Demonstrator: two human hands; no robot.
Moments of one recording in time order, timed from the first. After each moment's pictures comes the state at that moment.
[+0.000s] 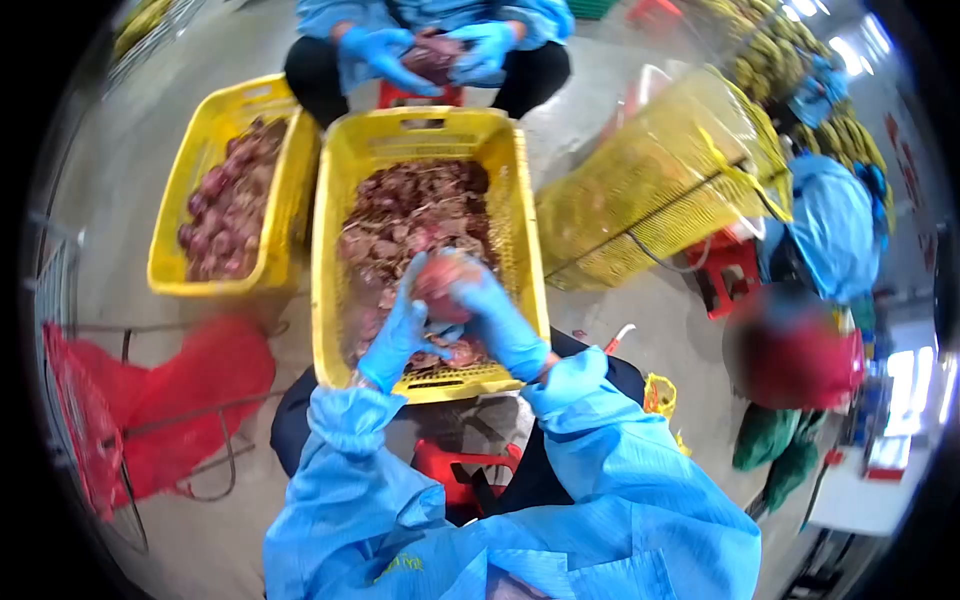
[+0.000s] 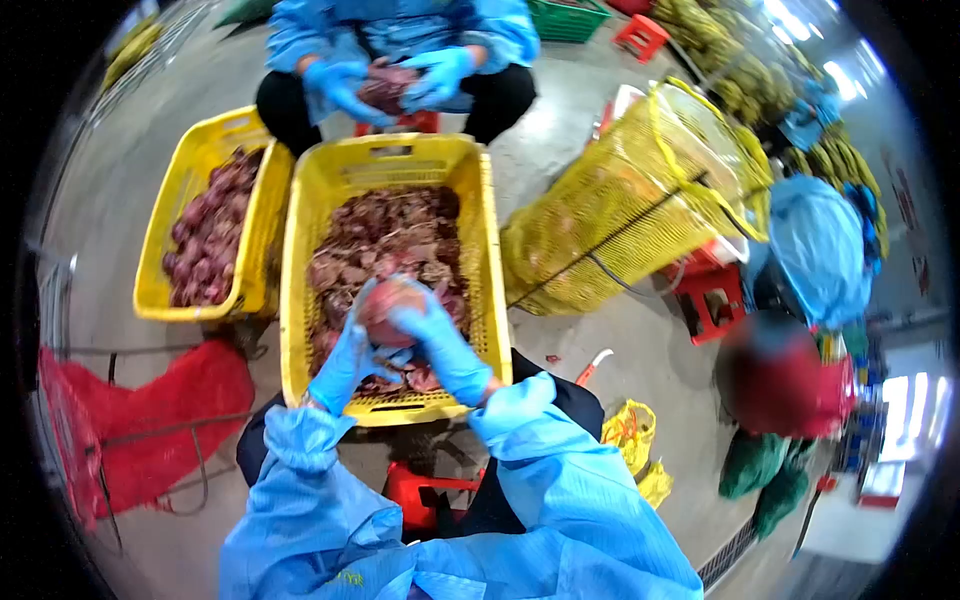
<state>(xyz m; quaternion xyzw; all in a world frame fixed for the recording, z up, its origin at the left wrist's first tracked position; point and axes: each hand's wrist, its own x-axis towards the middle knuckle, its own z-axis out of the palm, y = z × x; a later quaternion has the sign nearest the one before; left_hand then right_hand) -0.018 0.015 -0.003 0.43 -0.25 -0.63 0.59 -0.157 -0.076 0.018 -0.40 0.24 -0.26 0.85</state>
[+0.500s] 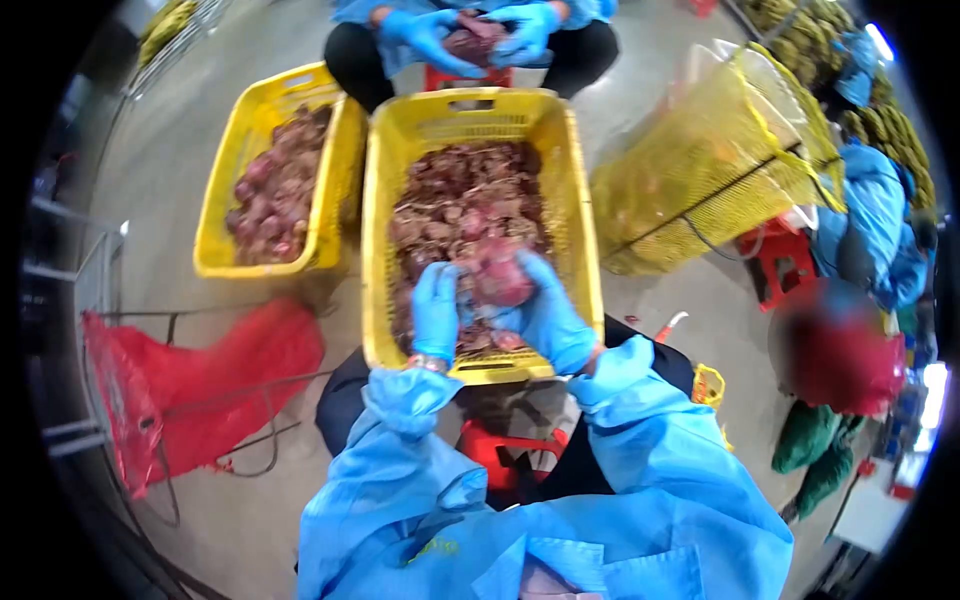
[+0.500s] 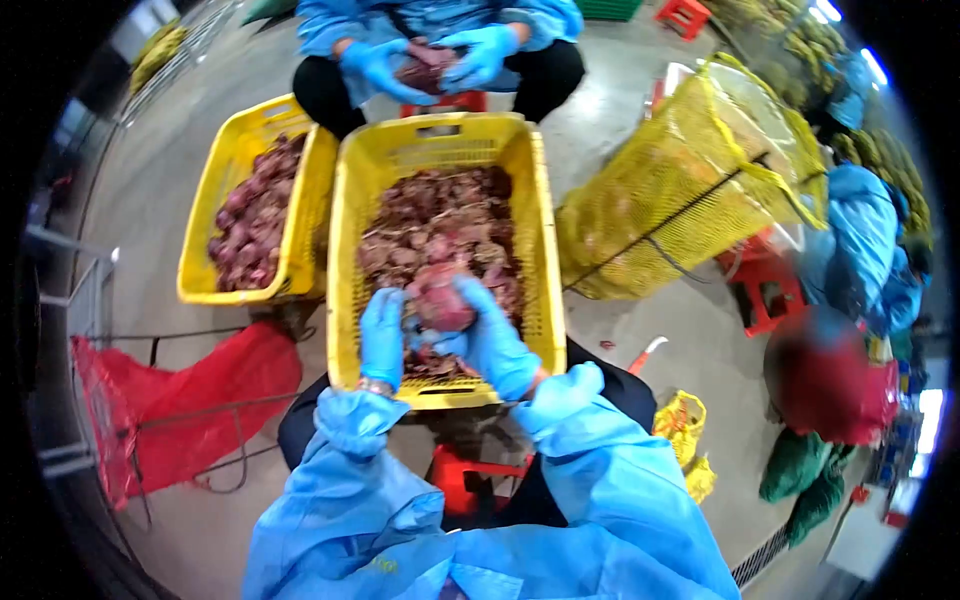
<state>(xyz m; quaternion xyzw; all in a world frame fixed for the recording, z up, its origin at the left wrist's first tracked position) -0.014 0.012 -0.047 0.69 -0.28 -0.29 0.60 -0.154 -0.068 0.010 -0.17 0.29 -0.20 0.92</state>
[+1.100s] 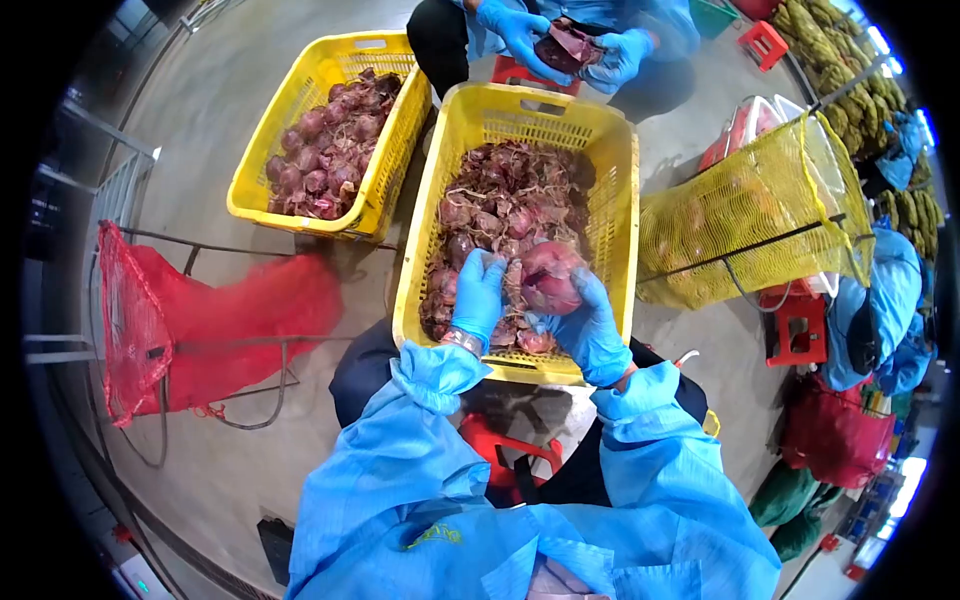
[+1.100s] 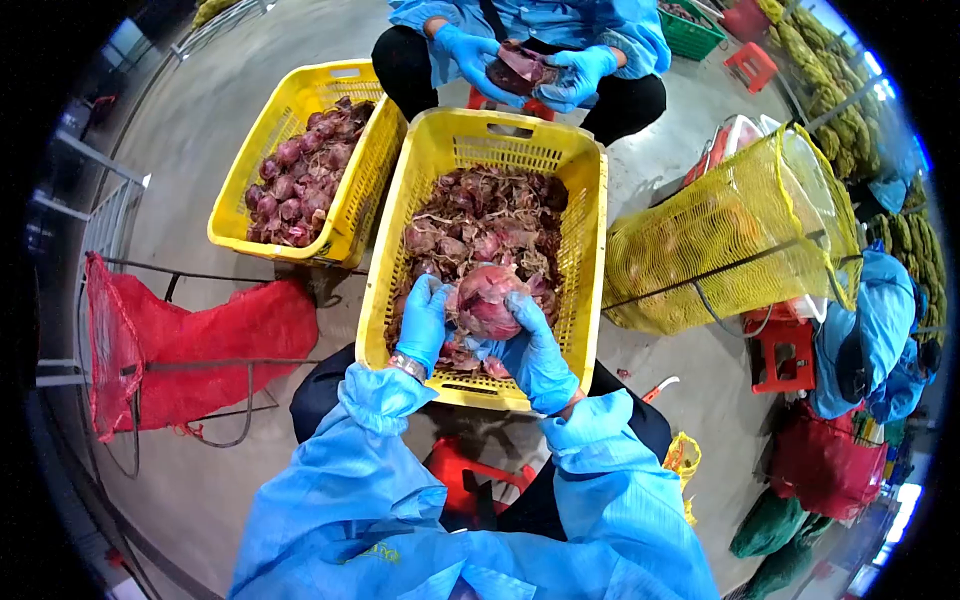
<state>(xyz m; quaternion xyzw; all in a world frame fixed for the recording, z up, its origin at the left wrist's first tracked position) -0.009 0.010 -0.050 0.66 -0.22 -0.33 0.64 -0.148 -0.057 0.033 -0.32 0.29 -0.23 0.87</state>
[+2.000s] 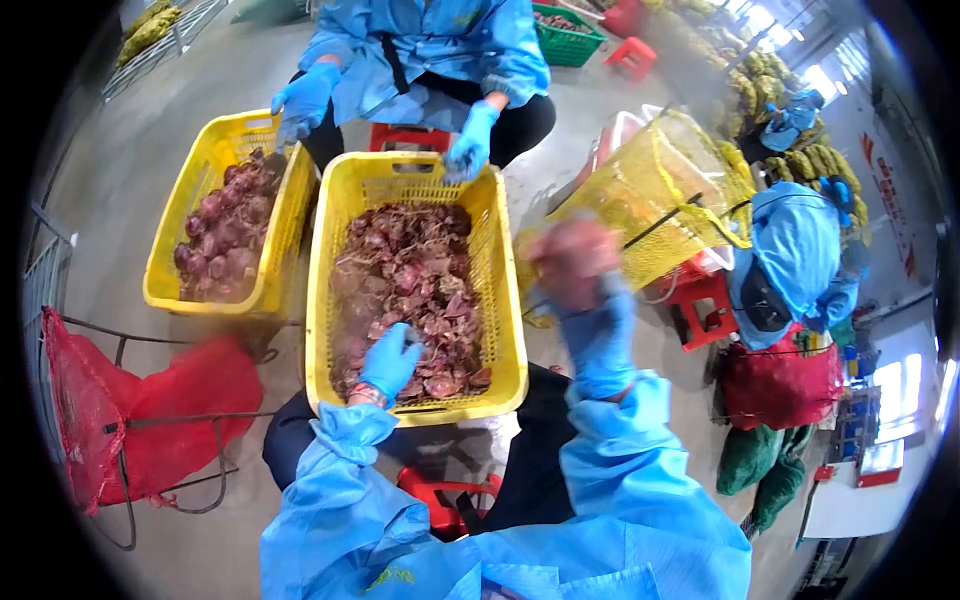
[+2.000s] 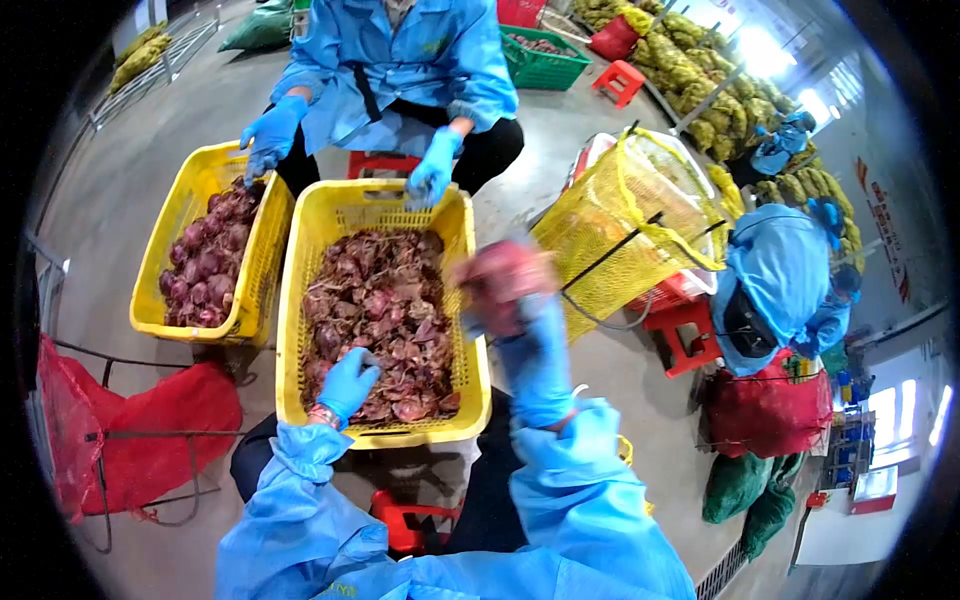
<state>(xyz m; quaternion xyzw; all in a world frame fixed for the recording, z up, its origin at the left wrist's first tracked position) -0.013 0.022 -0.060 0.73 -0.47 -0.32 0.37 -0.217 -0.112 0.152 -0.52 0.17 -0.45 0.71</state>
